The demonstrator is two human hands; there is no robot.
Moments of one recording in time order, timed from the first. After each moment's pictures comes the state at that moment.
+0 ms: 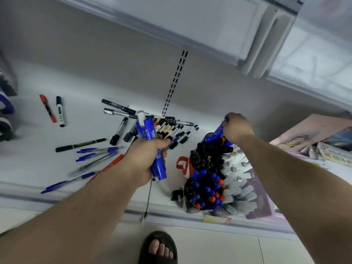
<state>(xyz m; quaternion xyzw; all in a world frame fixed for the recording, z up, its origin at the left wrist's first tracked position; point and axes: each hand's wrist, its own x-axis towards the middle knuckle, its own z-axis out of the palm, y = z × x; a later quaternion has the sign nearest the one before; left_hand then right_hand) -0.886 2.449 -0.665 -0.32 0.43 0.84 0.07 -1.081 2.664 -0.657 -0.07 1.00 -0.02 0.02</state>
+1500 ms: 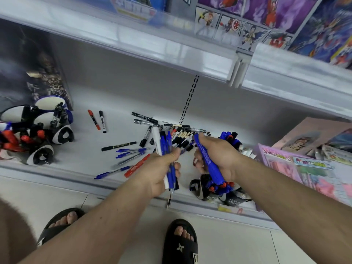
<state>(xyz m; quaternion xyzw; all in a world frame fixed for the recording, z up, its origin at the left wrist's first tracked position) -0.784 2.441 -0.630 -0.25 0.38 0.89 0.07 -0.859 2.577 -0.576 0.04 0.74 -0.58 0.34</state>
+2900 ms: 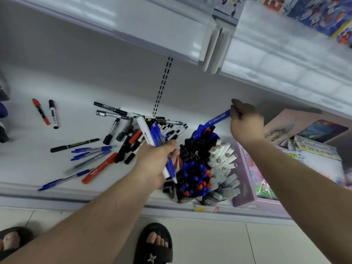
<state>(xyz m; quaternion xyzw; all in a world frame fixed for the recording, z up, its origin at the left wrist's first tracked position) -0.866 2.495 -0.657 -0.28 0.40 0.87 0.00 -0.999 2.687 -0.589 -0.10 0.96 -0.19 -0.19</state>
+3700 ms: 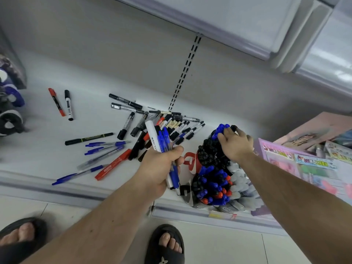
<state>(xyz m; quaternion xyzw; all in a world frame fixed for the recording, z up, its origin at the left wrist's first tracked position) -0.862 2.465 -0.684 -0.28 0.40 0.87 0.07 -1.036 2.675 -0.705 -0.07 0.99 0.04 0.08</state>
